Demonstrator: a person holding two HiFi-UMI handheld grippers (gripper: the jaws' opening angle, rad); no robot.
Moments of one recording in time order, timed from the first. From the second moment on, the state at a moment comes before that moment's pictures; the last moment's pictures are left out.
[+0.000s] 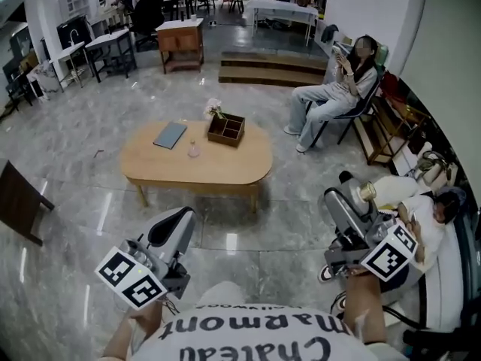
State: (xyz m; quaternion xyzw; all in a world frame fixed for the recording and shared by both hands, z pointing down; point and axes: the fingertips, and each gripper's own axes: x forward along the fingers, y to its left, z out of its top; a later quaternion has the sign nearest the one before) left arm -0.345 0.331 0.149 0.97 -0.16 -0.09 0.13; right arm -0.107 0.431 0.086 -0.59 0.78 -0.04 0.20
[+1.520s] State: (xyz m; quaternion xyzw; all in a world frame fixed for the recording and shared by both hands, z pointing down) left arm -0.085 -0.043 0.154 0.98 -0.08 -0.07 0.15; right arm 0.085 0.057 0.137 -0.62 0.75 -0.11 0.21
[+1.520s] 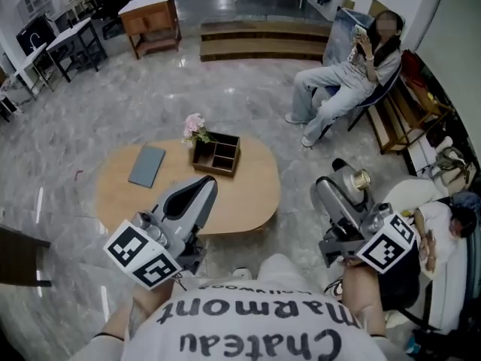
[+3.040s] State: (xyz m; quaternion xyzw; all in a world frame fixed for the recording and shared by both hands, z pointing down) left arm 0.139 -0.218 0.454 0.91 -0.24 0.11 0.33; right arm 0.221 -0.245 0.537 -0.43 0.76 -0.48 0.07
